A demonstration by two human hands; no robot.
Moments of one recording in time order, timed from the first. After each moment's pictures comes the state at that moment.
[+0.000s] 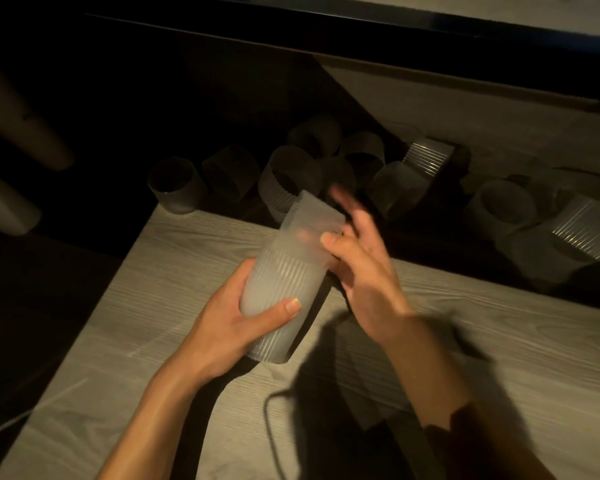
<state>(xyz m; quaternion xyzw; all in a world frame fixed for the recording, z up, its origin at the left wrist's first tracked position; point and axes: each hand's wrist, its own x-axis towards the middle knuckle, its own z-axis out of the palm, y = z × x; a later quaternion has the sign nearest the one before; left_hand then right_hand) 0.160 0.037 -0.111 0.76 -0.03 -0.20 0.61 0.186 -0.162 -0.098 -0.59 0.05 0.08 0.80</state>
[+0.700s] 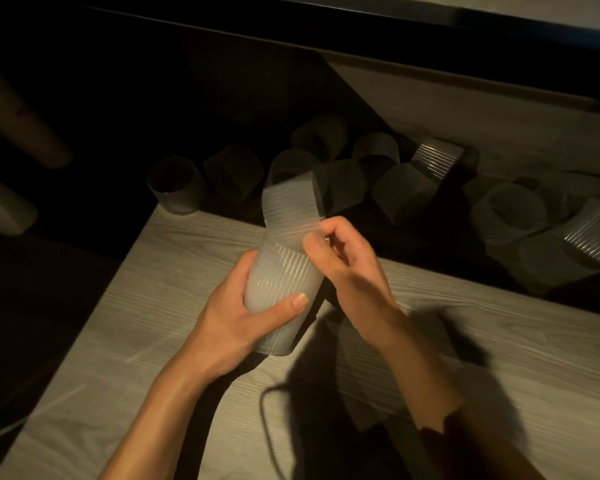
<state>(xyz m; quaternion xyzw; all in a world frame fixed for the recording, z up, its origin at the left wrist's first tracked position) 0.170 0.031 -0.111 0.78 -0.03 -0.15 0.61 0.190 -0.150 -0.095 -0.70 -0.01 0.09 0.71</state>
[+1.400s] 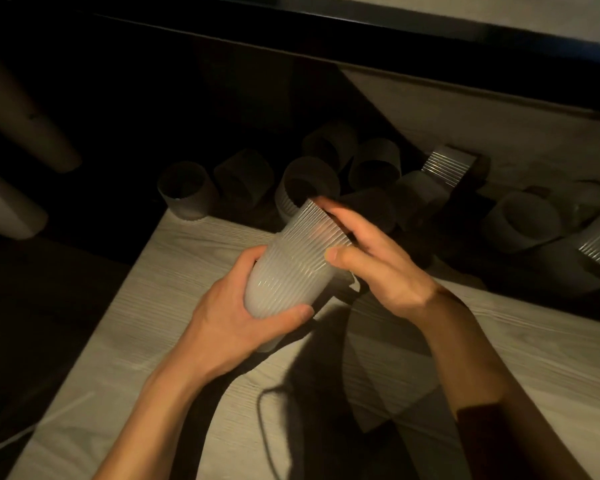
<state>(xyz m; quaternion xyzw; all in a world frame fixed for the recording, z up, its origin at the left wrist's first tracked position) 0.181 0.049 -0.103 0.88 -0.06 -0.12 0.46 0.219 -0.178 -0.082 -0.77 -0.11 0.19 0.60</state>
